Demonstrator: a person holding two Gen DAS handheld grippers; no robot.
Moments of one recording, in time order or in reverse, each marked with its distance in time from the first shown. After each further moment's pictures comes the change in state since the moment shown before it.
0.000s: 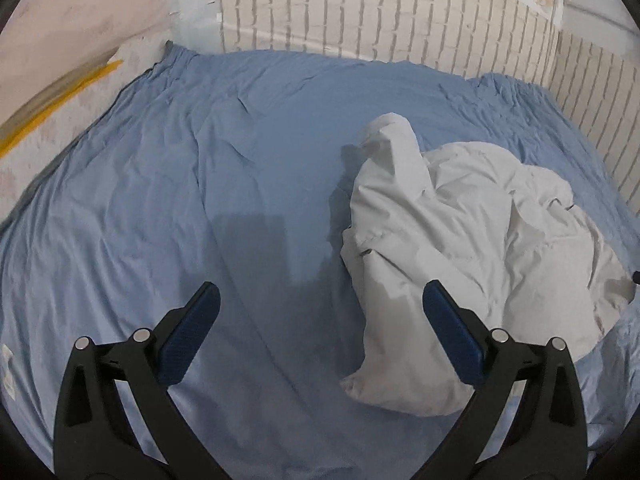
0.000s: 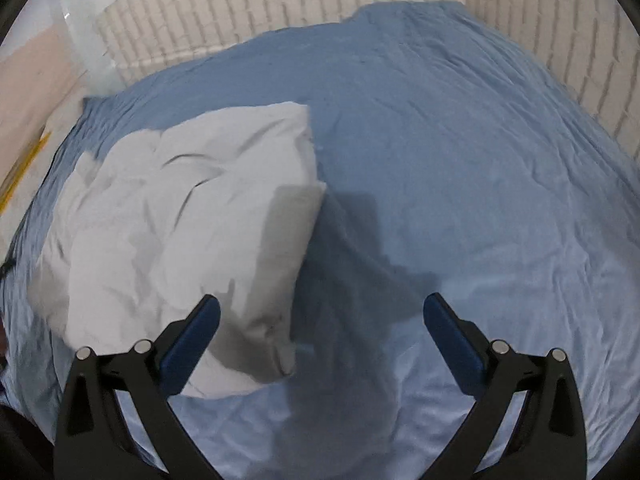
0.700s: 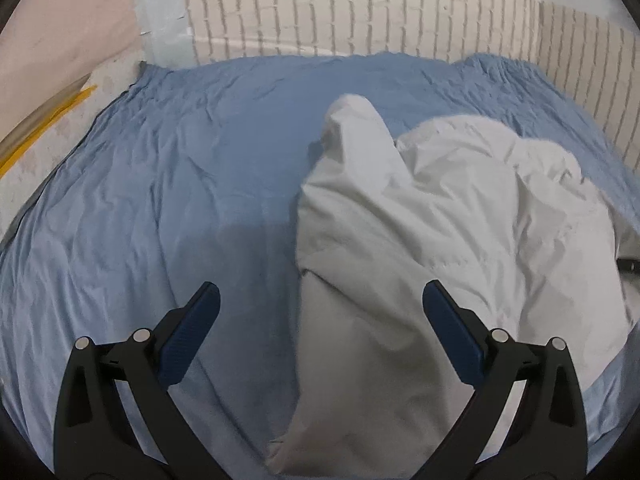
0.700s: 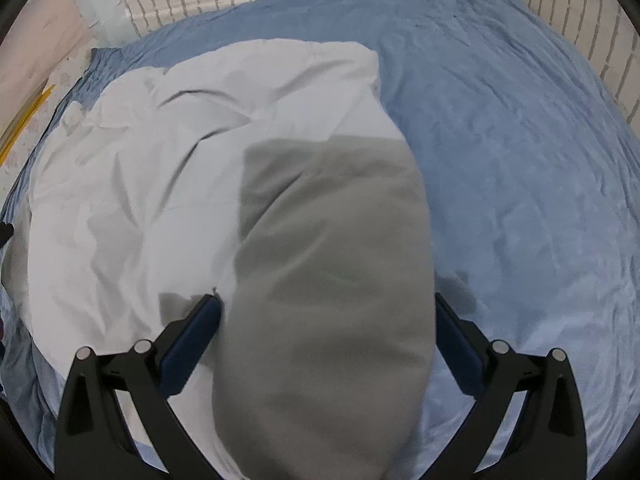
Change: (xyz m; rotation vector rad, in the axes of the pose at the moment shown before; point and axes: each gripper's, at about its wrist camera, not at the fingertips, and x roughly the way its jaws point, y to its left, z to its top) left arm 0.064 -0.058 0.000 0.138 -0.009 0.031; right arm 0.082 0.051 0.005 -0.117 0.134 0.016
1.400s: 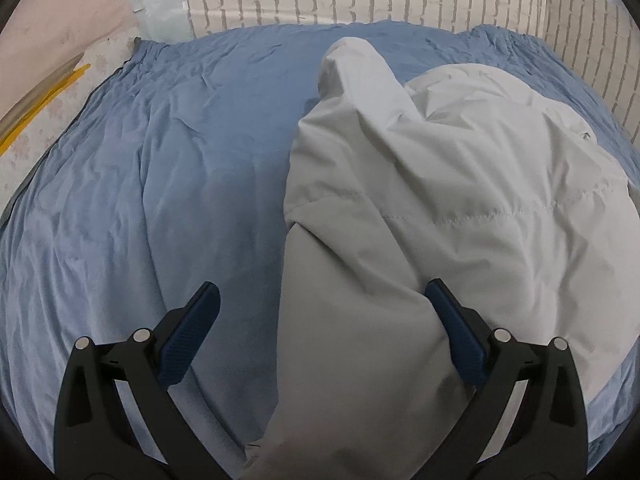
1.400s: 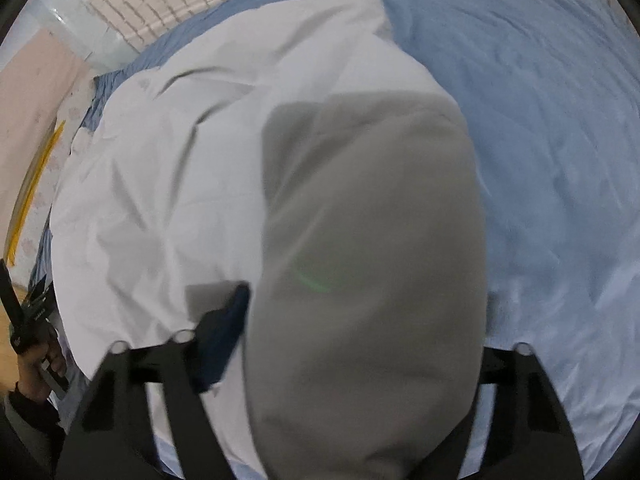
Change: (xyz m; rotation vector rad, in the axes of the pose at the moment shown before) left arm 0.035 -0.006 -0.017 -0.014 0.090 0.013; right arm 0.019 0.002 -0.002 0.143 0.089 0.164
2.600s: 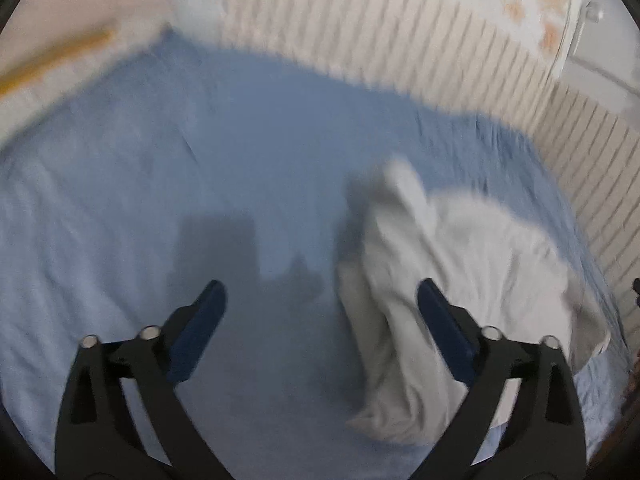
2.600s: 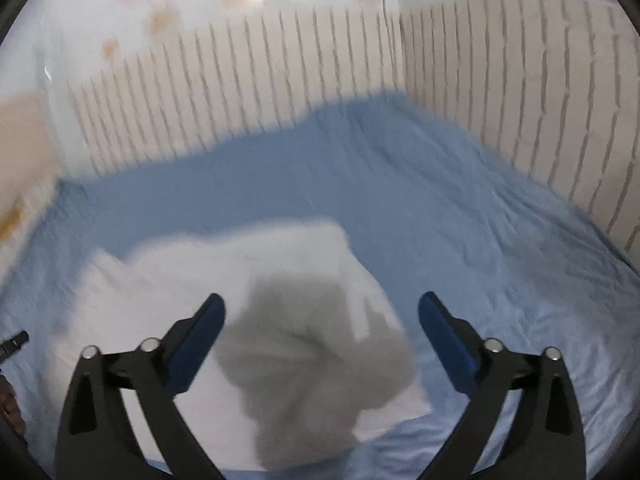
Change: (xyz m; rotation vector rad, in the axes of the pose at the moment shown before) left arm -0.109 -0.001 0.018 -0.271 -0.201 -0.134; right arm -0.227 0.032 -0.042 0.011 -0.680 -0.228
